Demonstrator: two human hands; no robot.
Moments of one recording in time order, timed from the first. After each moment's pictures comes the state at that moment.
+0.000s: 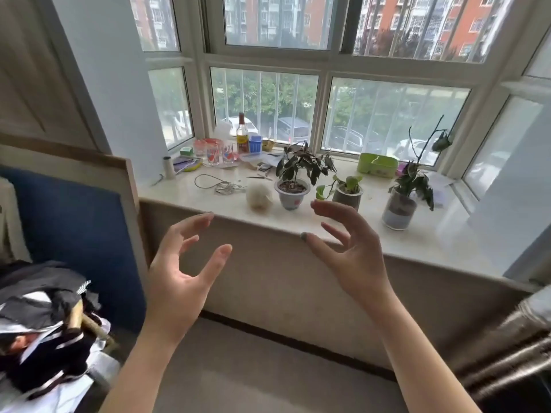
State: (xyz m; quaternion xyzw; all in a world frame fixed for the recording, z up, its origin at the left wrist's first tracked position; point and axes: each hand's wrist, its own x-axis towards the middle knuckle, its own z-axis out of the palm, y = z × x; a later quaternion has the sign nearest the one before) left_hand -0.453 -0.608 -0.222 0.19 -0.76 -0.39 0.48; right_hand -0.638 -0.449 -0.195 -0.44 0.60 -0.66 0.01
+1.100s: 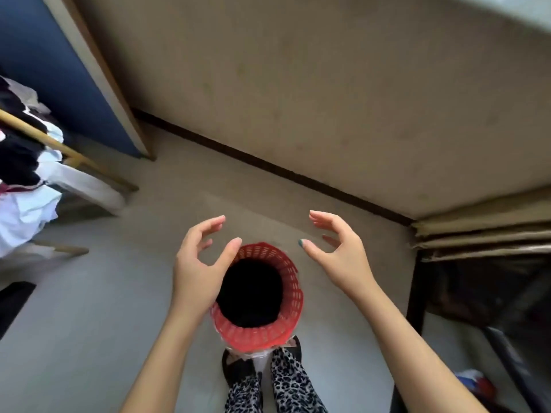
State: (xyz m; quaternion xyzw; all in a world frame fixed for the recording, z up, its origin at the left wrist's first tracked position) left_hand -0.417 -0.561 -0.638 0.44 -0.66 -0.55 0.25; right_hand -0.606 -0.420 -0.633 -0.28 0.81 -0.44 0.28
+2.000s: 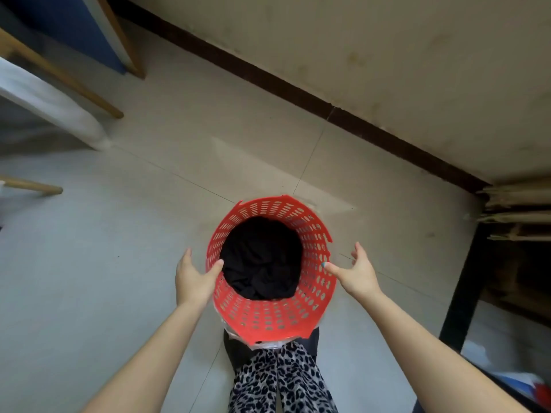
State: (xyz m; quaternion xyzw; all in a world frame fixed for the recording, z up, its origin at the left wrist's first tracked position) left_hand -0.331 -0.539 -0.978 0.72 -0.53 -0.45 -0.03; right_hand -0.580 -0.358 -0.968 -0.01 0.87 -0.24 0.44
